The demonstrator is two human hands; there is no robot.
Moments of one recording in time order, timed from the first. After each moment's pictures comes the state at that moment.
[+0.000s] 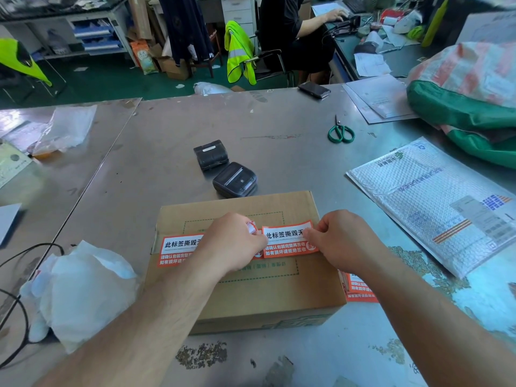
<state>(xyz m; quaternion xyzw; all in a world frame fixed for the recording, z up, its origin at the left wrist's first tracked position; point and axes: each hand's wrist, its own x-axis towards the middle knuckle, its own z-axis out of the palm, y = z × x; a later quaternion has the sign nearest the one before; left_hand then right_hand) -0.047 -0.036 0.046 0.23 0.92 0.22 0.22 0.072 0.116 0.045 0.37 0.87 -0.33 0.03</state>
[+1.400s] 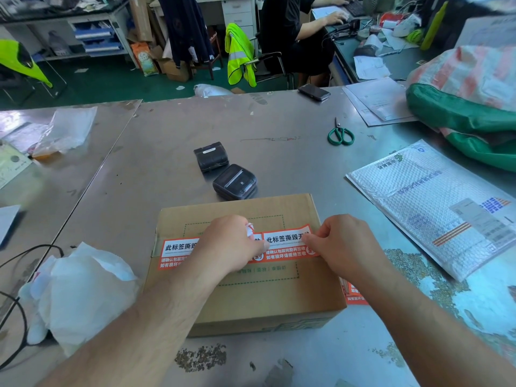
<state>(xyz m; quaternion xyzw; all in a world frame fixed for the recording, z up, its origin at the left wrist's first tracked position) -0.051 -0.035 0.049 0.26 0.94 0.12 0.20 0.077 0.111 0.046 0.39 0.86 -0.33 0.00</state>
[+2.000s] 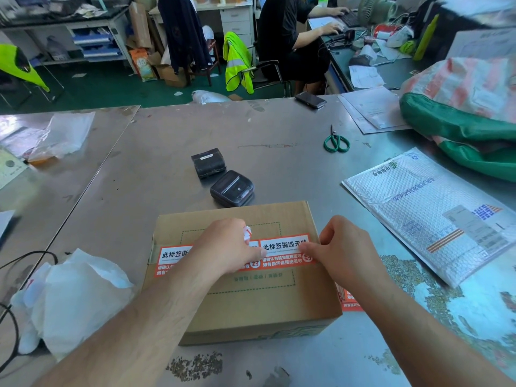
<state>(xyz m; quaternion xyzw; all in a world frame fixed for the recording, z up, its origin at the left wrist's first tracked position) -0.057 -0.031 0.053 0.28 0.93 0.12 0.22 0.084 0.112 0.041 0.42 0.83 -0.36 -0.05</state>
